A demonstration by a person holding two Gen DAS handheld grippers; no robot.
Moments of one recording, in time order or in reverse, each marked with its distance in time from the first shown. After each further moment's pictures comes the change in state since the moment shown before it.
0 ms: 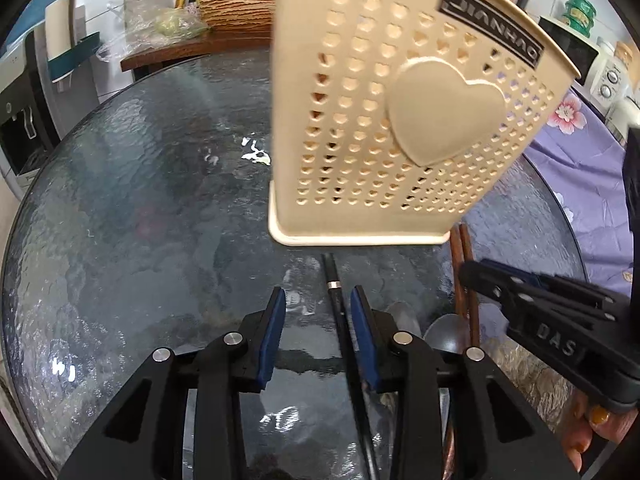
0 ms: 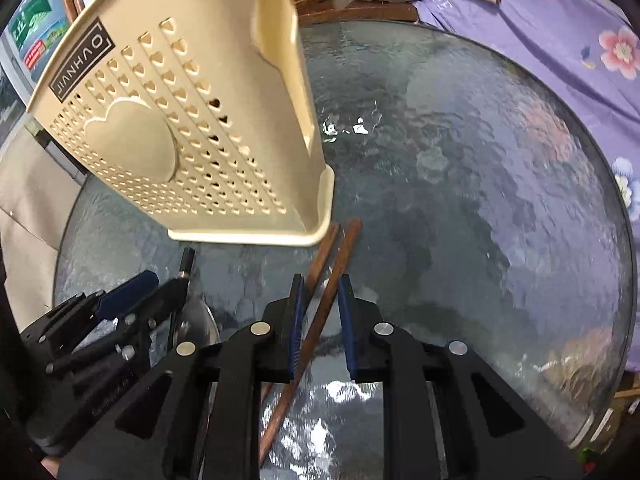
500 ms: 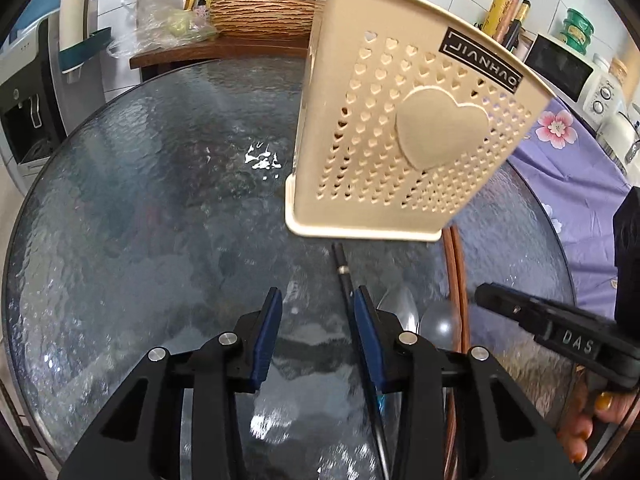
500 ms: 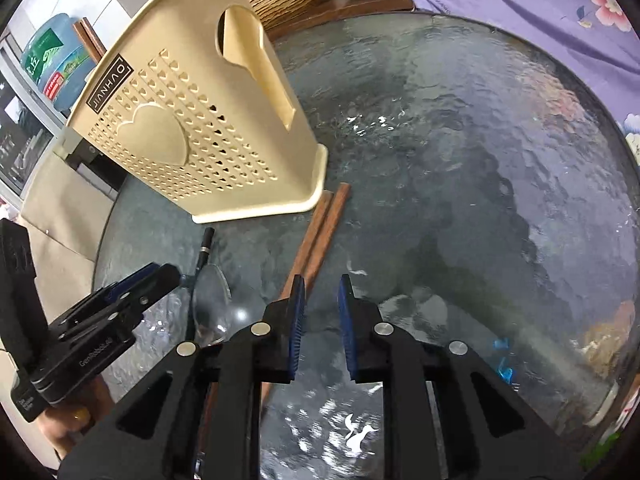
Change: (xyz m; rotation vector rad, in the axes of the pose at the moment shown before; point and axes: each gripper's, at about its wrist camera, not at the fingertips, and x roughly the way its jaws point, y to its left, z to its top) left arm -0.022 0.013 -0.009 -0.046 -0.039 -0.036; right arm -0.024 -0.038 -0.030 0.094 -0.003 0.167
